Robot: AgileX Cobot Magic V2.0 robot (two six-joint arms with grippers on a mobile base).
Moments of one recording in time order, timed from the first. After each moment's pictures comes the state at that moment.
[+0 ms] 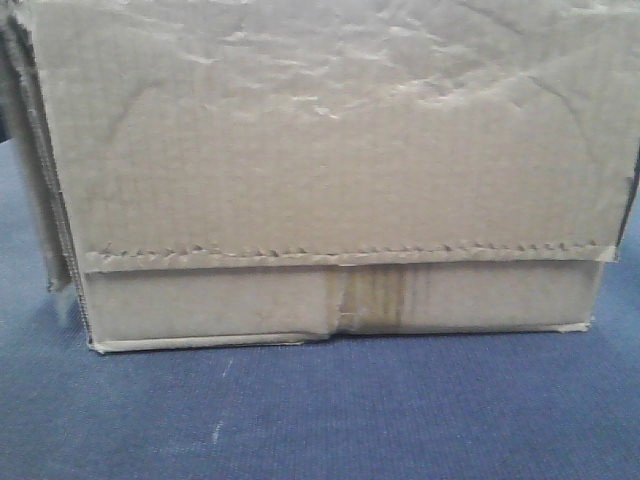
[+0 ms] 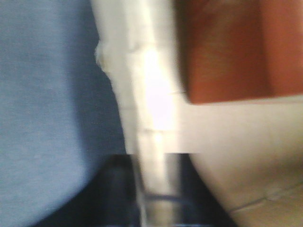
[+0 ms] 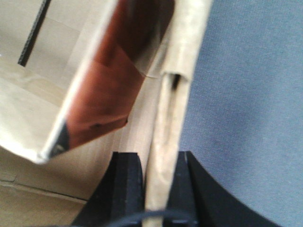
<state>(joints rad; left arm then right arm) -0.29 1.63 -1.48 -0.08 1.08 -0.16 0.25 1.57 -1.41 0.21 1.10 -0.11</state>
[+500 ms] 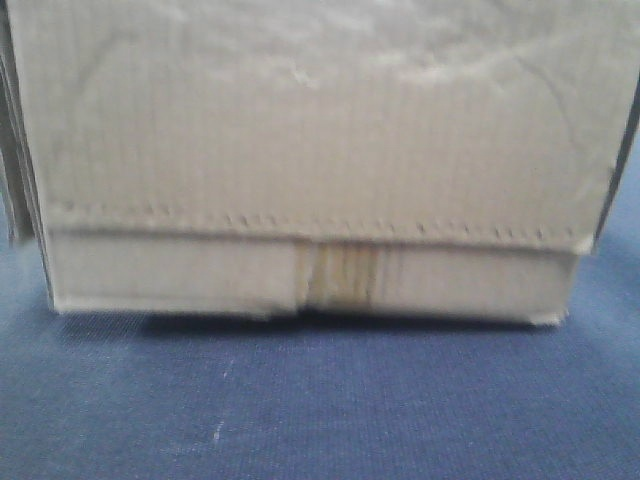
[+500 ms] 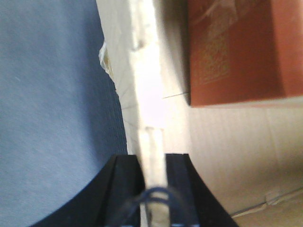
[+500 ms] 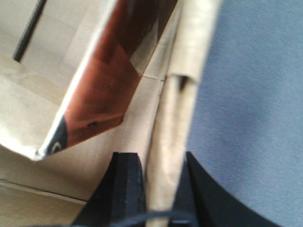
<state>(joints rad) -0.29 1.64 -1.65 -0.03 1.22 -0.17 0.26 1.53 -1.41 0.23 1.09 -0.11</state>
